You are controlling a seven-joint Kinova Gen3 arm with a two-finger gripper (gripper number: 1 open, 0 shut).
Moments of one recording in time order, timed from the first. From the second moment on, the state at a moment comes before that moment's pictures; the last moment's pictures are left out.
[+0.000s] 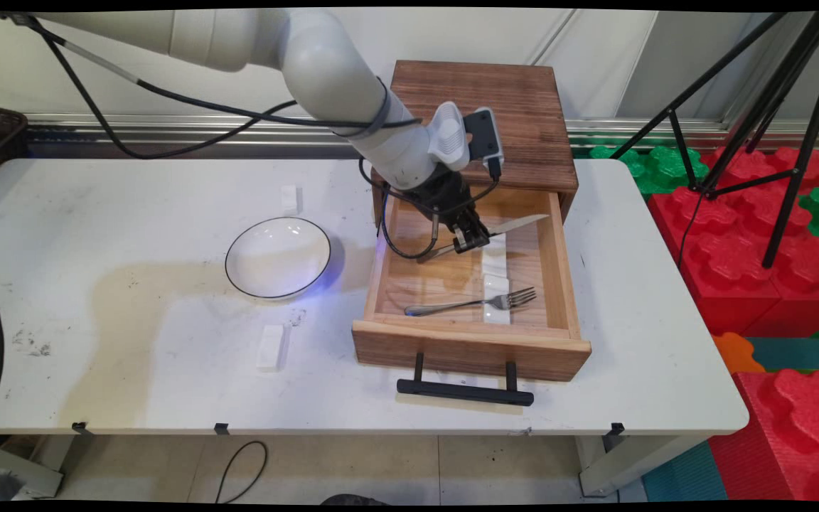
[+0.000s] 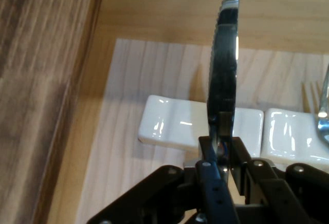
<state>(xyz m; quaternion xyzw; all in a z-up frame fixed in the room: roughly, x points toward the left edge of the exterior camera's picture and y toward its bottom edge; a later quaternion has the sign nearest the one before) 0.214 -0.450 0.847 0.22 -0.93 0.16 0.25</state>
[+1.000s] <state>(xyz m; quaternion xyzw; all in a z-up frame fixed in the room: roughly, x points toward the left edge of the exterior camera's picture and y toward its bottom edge) 0.206 -0.463 0.813 0.21 -0.93 0.15 0.27</state>
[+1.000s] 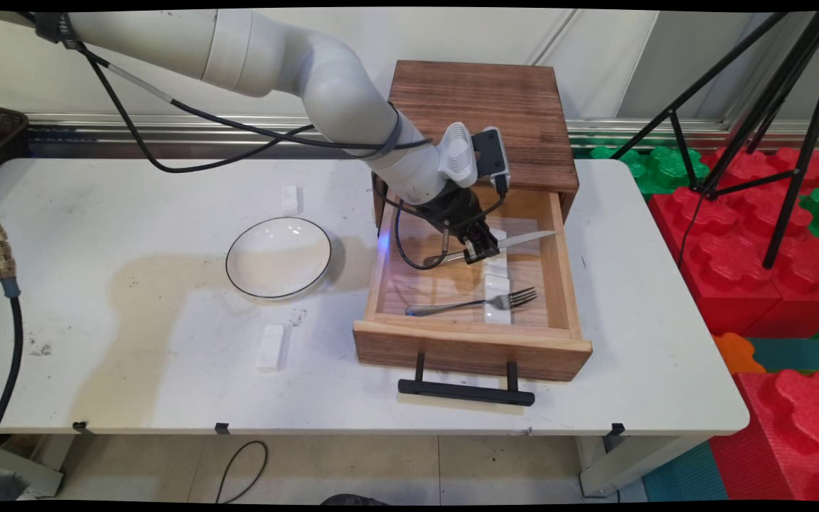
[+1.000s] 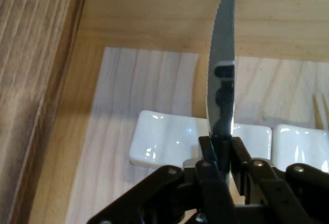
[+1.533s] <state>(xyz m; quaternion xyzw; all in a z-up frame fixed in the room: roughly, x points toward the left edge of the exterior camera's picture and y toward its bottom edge) 0.199 -0.467 0.806 0.20 -0.93 0.15 0.27</state>
